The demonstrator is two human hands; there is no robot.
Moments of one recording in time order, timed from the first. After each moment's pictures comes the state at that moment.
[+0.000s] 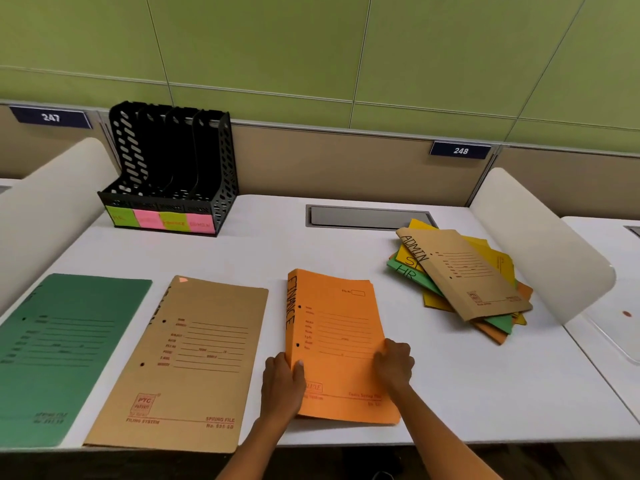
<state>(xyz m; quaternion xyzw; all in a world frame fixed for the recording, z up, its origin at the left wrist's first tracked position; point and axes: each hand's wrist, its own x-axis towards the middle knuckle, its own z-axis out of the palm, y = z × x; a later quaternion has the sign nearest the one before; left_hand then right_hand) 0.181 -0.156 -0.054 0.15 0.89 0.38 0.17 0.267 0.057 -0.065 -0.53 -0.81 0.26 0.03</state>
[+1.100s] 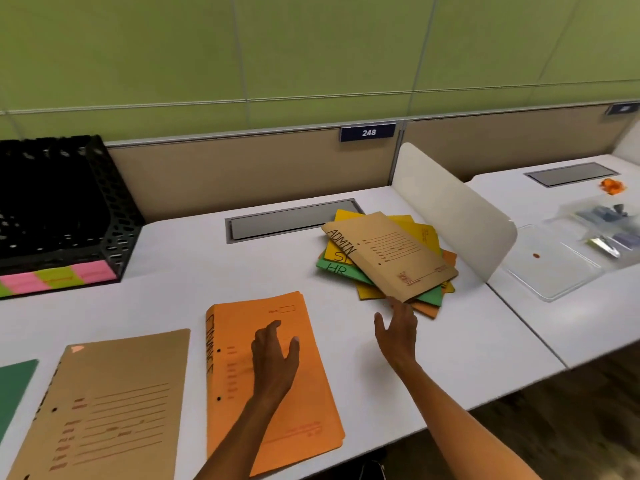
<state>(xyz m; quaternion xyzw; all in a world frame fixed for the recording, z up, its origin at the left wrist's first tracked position) 0.176 -0.020 -0.027 0.28 0.85 0.43 0.14 0.327 0.176 -0.035 -0.51 -0.76 0.27 0.31</state>
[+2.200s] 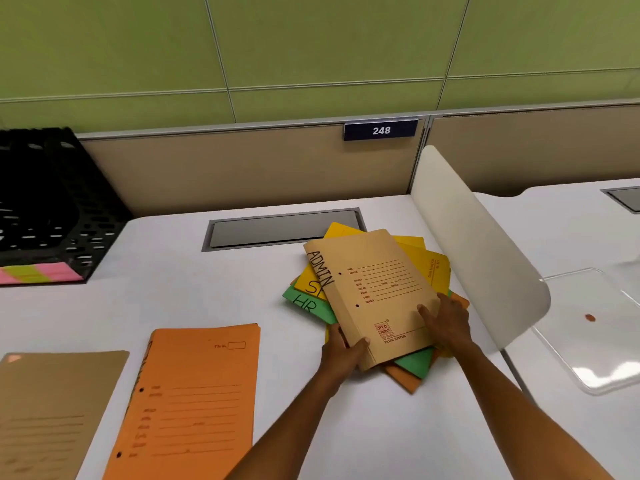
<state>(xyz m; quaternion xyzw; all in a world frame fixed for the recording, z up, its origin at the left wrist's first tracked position) 0.248 0.249 -0.021 0.12 0.74 0.52 0.40 0.356 0.486 -0.056 -0.52 -0.81 0.26 0.06</state>
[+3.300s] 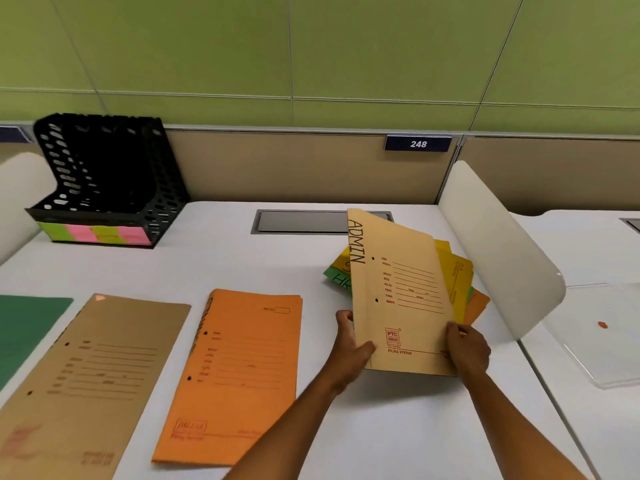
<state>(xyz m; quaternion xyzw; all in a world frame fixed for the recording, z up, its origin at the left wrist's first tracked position) 0.281 0.138 0.026 0.24 0.64 0.63 0.37 0.400 0.356 -0.020 -0.58 -0.69 0.37 0.21</state>
